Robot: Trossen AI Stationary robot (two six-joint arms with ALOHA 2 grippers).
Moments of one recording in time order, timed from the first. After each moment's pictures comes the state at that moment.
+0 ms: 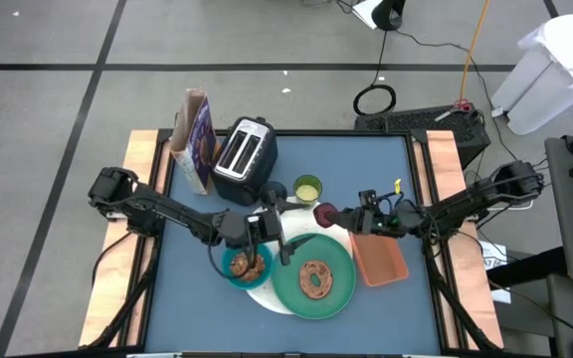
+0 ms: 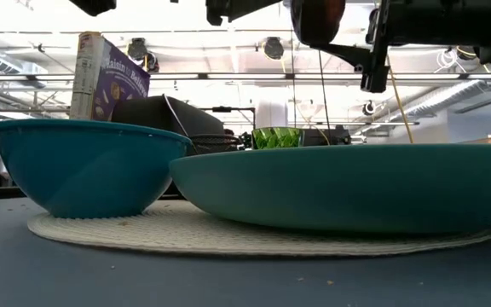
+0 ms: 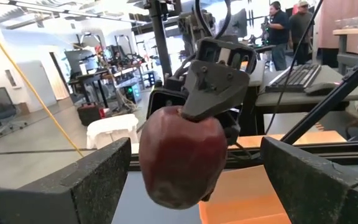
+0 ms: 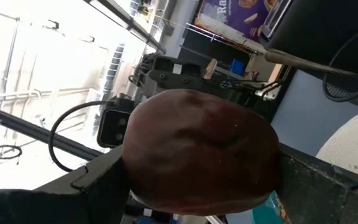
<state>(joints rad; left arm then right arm) -0.26 1.69 0.96 0.84 -0.44 0.23 0.25 1.25 0.32 1.08 0.37 1.18</state>
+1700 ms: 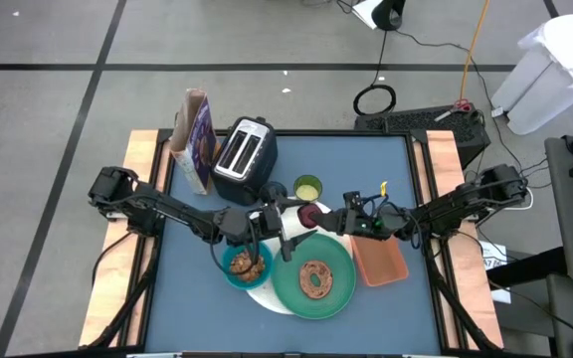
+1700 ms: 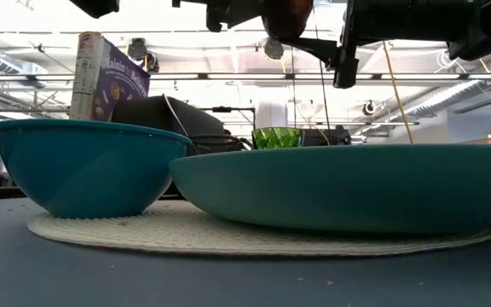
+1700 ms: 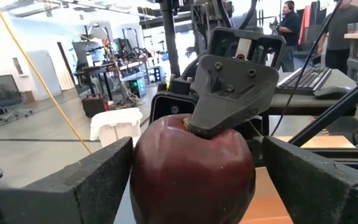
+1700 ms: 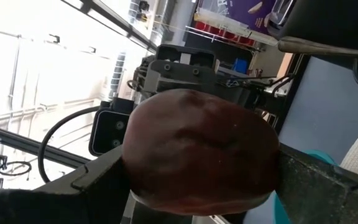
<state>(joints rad) -0.25 1.68 0.96 0.82 -0.46 0.17 0.23 1.43 0.47 1.13 0.36 1.27</state>
